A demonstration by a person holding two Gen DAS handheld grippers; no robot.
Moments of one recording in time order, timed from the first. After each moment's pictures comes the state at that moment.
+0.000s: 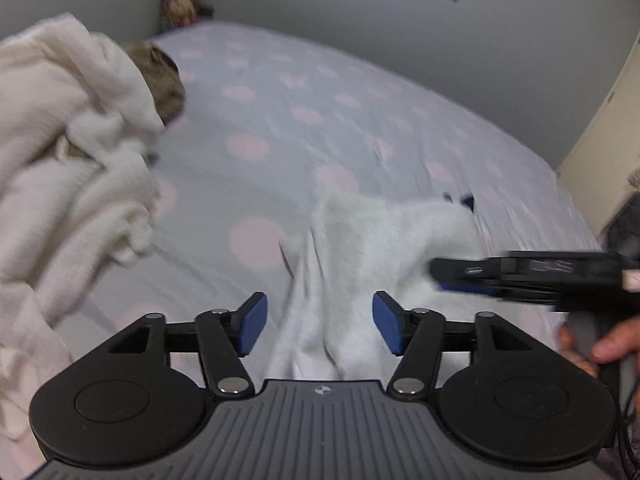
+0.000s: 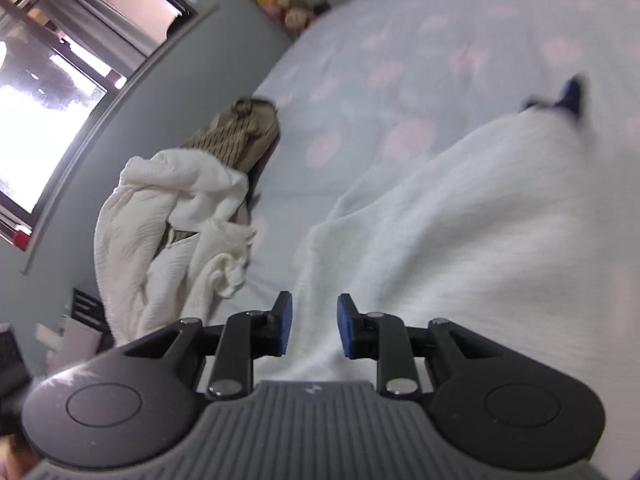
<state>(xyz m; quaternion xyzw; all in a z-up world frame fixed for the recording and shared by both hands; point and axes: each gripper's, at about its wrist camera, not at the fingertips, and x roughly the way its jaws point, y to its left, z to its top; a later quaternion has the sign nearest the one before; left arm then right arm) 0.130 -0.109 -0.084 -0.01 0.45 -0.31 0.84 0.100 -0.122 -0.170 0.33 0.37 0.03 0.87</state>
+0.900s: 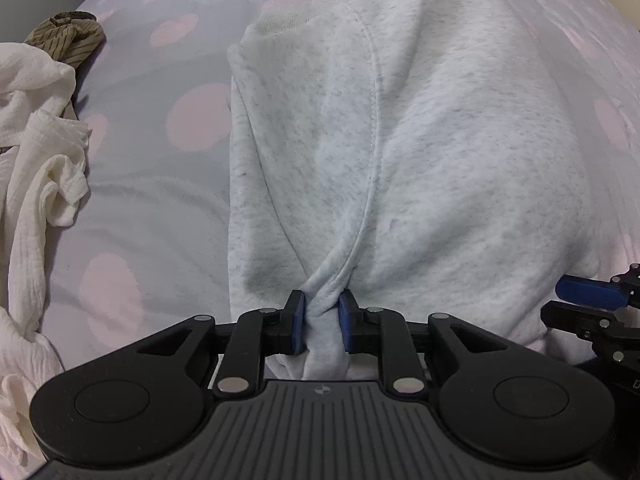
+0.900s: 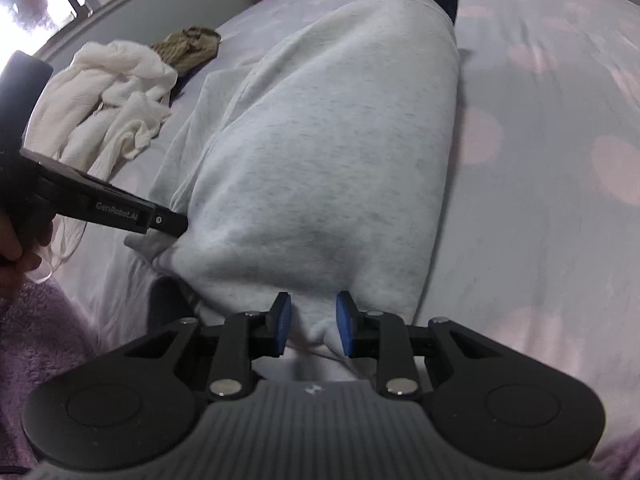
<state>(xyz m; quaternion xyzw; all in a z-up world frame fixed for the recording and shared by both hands) 0.119 -0.187 -0.175 0.25 0.54 -0.28 0.76 -0.023 -0.096 -0.260 0.21 0.42 -0.04 0.88</state>
